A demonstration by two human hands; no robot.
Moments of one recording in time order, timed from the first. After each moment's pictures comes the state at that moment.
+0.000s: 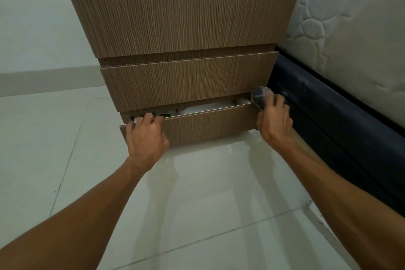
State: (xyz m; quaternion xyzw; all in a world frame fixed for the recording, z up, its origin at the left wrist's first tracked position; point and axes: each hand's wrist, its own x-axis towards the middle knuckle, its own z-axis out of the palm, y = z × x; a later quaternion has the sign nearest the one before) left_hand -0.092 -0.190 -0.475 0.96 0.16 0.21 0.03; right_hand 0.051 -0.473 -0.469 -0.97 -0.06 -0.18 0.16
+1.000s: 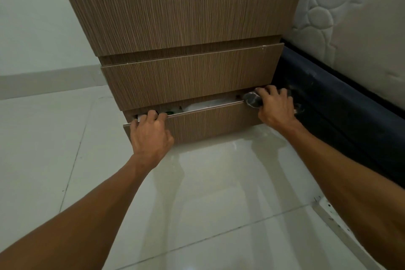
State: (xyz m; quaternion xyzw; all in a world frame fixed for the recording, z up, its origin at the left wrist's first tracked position) left_hand -0.089 -0.191 -0.473 0.97 0.17 0.20 0.03; right_hand 0.093 -0.475 -0.476 -0.98 -0.14 -0.14 0.08
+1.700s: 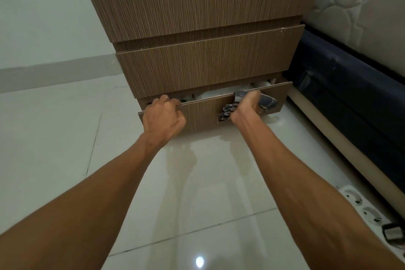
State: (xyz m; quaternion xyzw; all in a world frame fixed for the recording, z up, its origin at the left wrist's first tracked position) left_hand -0.086 -0.179 -0.456 0.97 0.14 0.17 0.09; right_hand 0.046 -0.337 -0.485 -0.42 0.31 0.05 0.85
